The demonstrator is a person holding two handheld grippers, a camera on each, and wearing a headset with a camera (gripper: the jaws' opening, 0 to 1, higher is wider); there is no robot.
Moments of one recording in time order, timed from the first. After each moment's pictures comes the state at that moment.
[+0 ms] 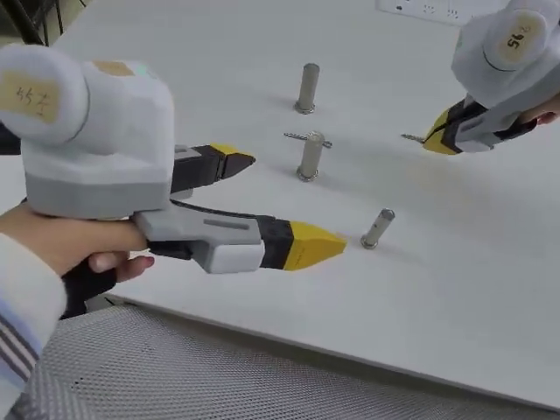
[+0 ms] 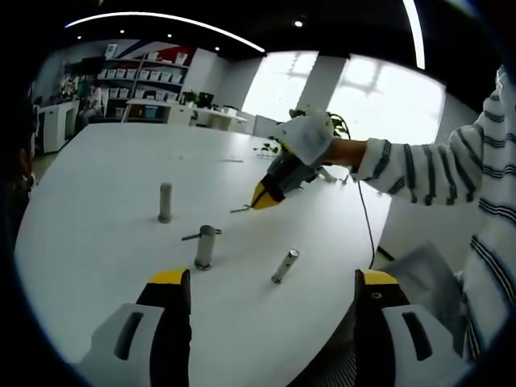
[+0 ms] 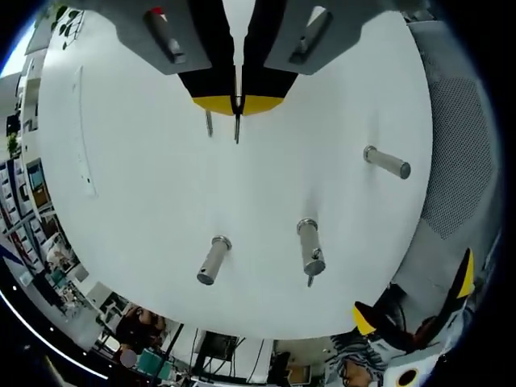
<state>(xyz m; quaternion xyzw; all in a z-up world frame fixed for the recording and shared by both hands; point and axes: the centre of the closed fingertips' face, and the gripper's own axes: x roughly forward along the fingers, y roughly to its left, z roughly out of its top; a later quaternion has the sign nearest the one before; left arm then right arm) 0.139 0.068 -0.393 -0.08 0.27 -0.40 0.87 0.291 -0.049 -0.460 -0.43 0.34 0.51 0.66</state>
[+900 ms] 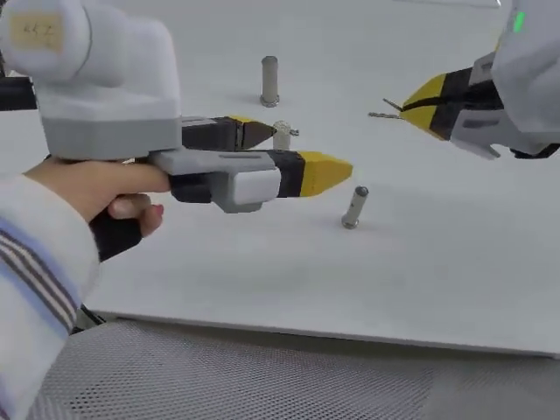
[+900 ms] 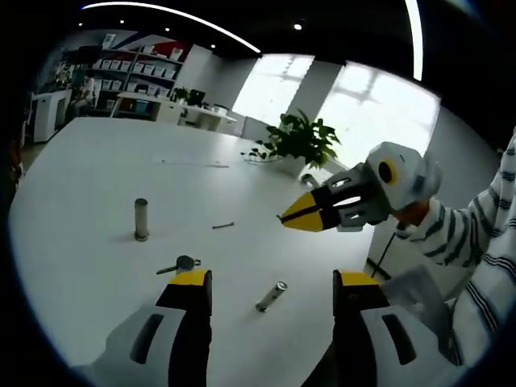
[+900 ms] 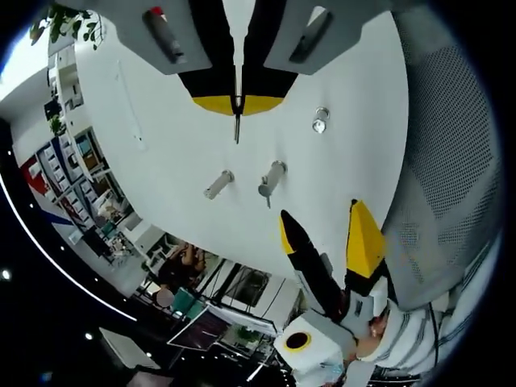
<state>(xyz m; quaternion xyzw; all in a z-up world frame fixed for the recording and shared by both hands) 0.164 0.034 -0.378 -0.12 0.27 -0.43 0.85 0.208 -0.030 -0.388 -0.42 0.16 0.47 0.76</state>
